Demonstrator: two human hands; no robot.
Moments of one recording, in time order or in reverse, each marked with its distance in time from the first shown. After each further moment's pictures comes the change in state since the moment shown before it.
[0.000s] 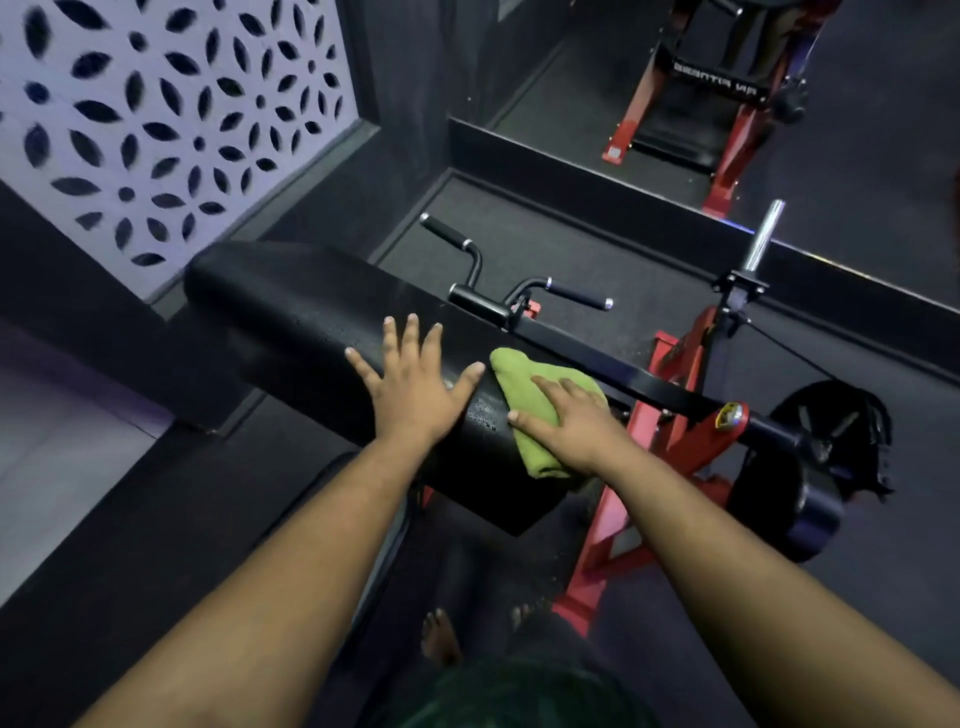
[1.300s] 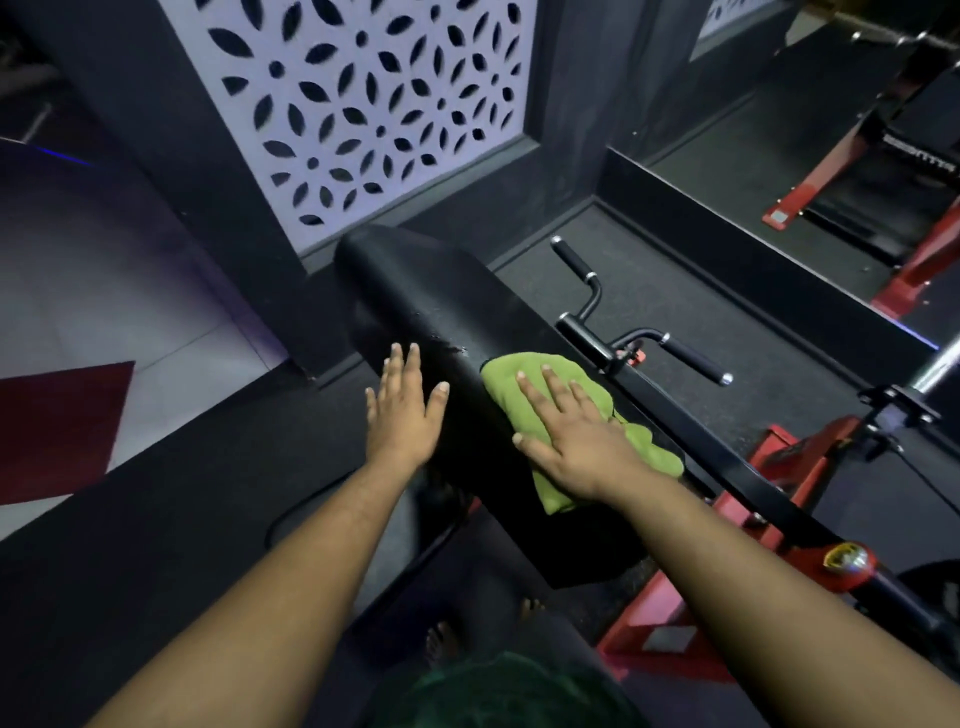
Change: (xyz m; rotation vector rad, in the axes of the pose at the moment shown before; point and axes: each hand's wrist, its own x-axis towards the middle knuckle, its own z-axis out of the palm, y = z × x) left_hand -0.031 -0.095 -0.004 -0.300 0.036 -0.411; right_hand 0.032 -0.082 -0.005 -0.328 -0.133 -0.512
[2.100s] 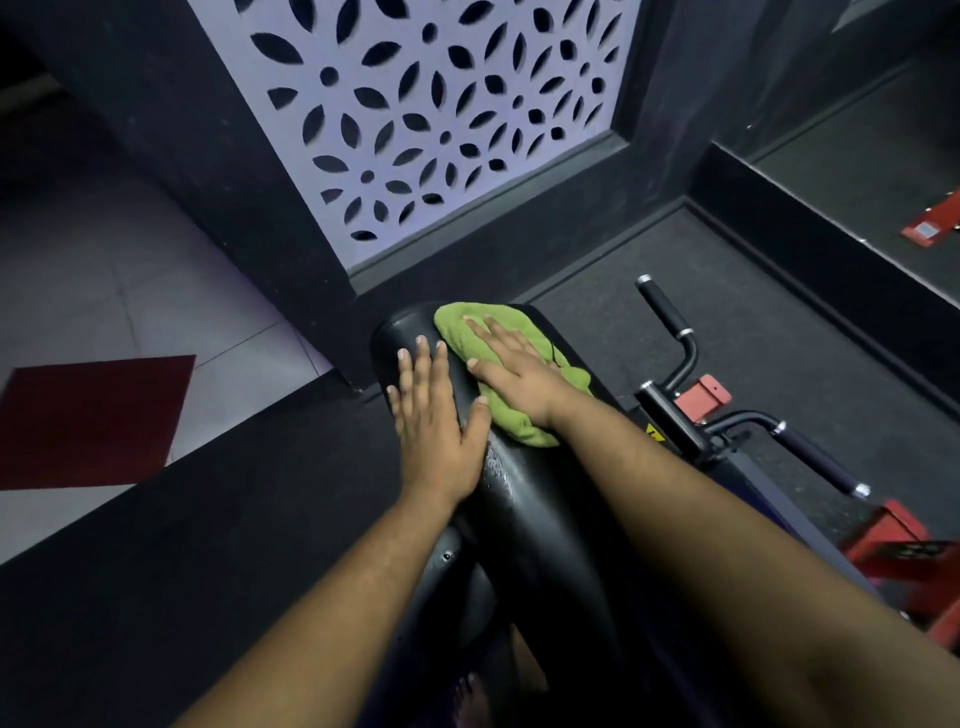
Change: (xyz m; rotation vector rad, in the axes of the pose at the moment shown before) left_hand 0.146 0.018 -0.026 -0.120 0.265 0.023; right_hand 0.300 -0.061 -0.058 0.358 -0.088 -0.207
